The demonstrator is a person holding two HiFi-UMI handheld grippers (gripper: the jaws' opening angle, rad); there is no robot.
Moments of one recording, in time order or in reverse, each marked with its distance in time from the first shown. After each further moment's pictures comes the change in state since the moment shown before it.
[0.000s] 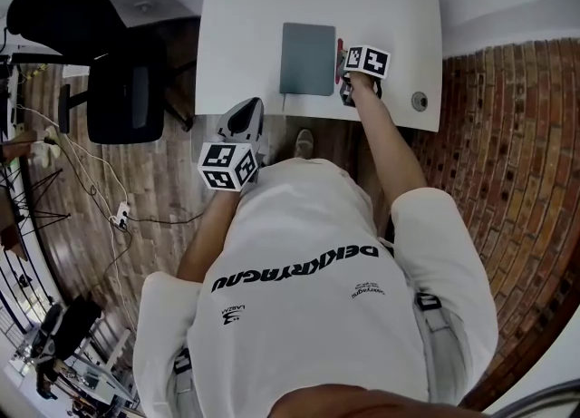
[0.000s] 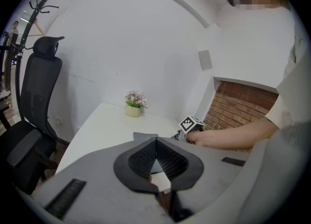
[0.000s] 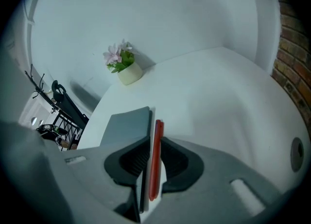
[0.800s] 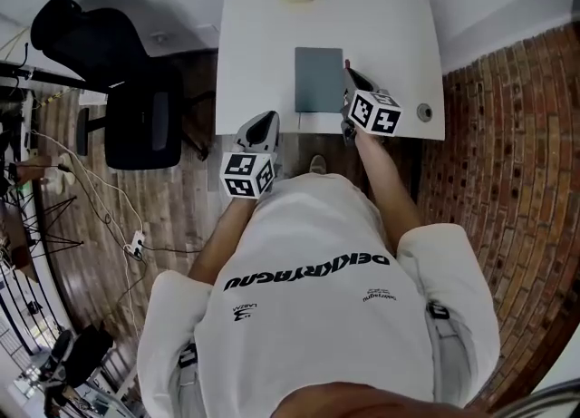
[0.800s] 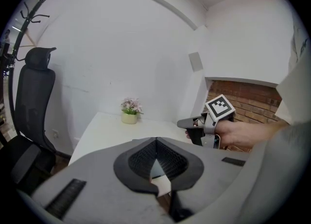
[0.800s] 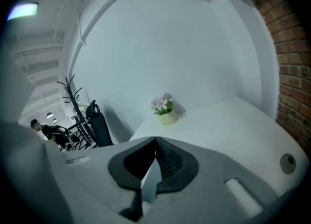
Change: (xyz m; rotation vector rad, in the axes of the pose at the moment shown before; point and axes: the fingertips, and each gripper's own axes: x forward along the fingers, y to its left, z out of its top) left arm -0.025 -0.003 0.015 0.097 -0.045 -0.045; right arm -0.158 0.128 0.019 -0.157 -0.477 0.194
